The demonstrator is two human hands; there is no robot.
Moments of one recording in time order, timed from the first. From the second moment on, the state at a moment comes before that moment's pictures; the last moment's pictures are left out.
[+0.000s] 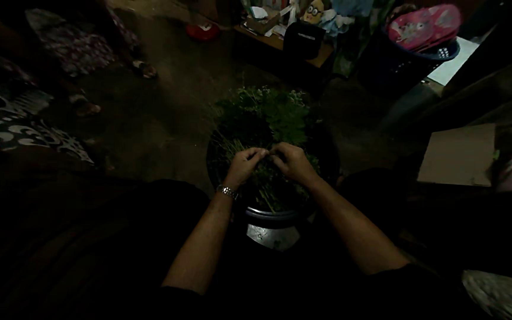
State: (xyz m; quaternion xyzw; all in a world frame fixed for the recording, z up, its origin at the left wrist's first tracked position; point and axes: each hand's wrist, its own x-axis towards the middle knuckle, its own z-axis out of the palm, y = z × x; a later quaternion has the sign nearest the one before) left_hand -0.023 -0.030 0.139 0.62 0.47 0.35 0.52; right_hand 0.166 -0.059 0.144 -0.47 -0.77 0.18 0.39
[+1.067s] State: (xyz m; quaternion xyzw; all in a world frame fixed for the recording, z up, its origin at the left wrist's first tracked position) left_hand -0.047 -0.022 0.155 0.69 0.52 0.23 0.44; right_hand 0.213 -0.059 0.167 -0.53 -0.77 0.04 0.35
